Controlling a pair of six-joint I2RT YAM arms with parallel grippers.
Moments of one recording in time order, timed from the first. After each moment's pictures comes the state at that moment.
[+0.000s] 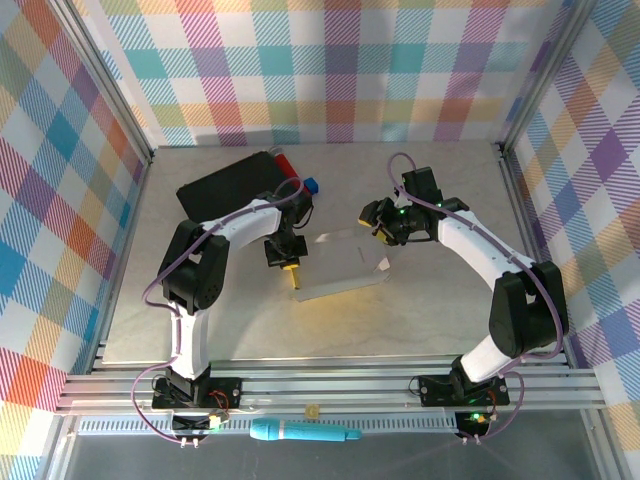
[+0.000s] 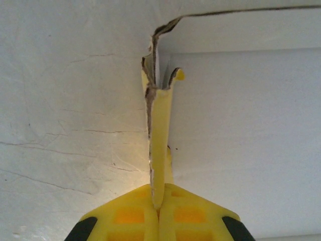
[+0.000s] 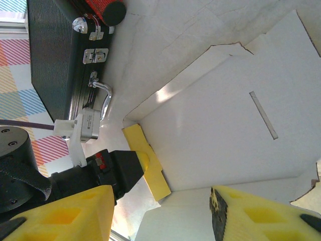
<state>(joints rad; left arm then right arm) -0.53 2.02 1.49 -1.00 0.07 -0.73 0.34 1.56 1.17 -0.52 -0.50 0.91</state>
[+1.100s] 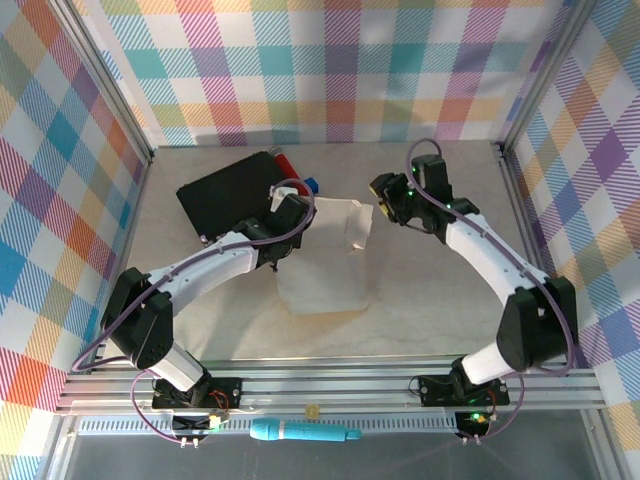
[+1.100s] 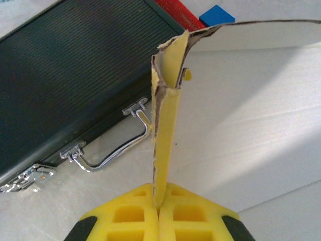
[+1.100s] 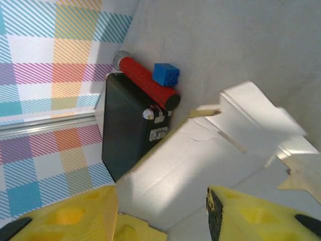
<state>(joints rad) -0.70 1.57 1.18 -0.52 -0.60 -0.38 0.33 1.50 1.20 -0.30 -0.29 1.22</state>
